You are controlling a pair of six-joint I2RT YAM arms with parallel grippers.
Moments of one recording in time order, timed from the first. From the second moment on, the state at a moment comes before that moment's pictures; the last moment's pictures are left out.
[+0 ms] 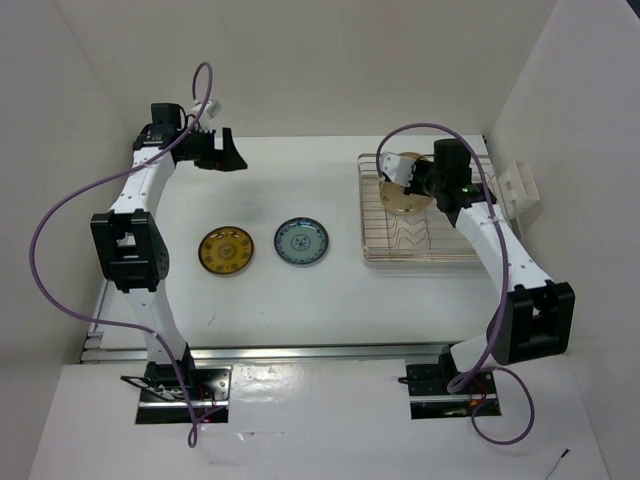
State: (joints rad) left arm 0.08 2.01 1.86 -0.62 0.71 0.09; right arm 0.16 1.44 1.23 -0.38 -0.10 -1.24
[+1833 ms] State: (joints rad) left arm 0.07 2.03 1.80 -0.61 0.73 0.04; right arm 0.12 1.52 1.25 -0.37 -0.18 -1.15
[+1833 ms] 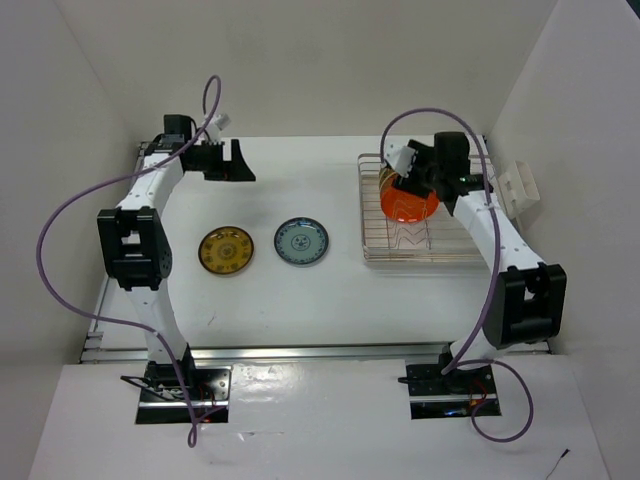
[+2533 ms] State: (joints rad) left arm -0.16 2.03 1.38 -0.49 0.74 -0.09; right arm 0.12 1.24 1.25 -0.19 -0.55 0.00
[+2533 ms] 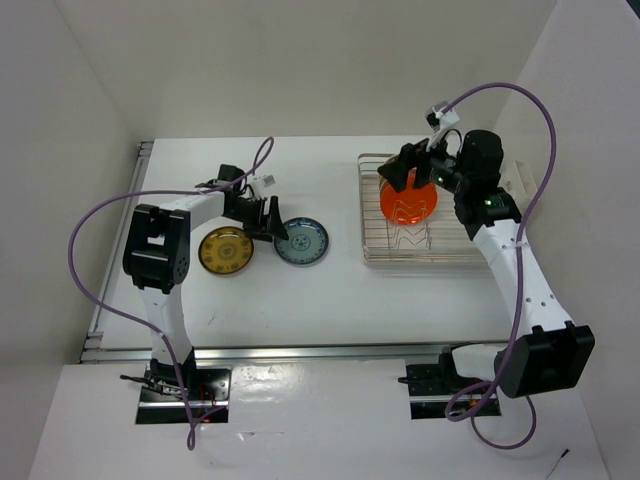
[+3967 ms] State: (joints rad) left arm -0.18 1.87 1.77 -0.65 0.93 0.21; right arm 0.33 1.70 1.41 -0.22 -0.76 0.13
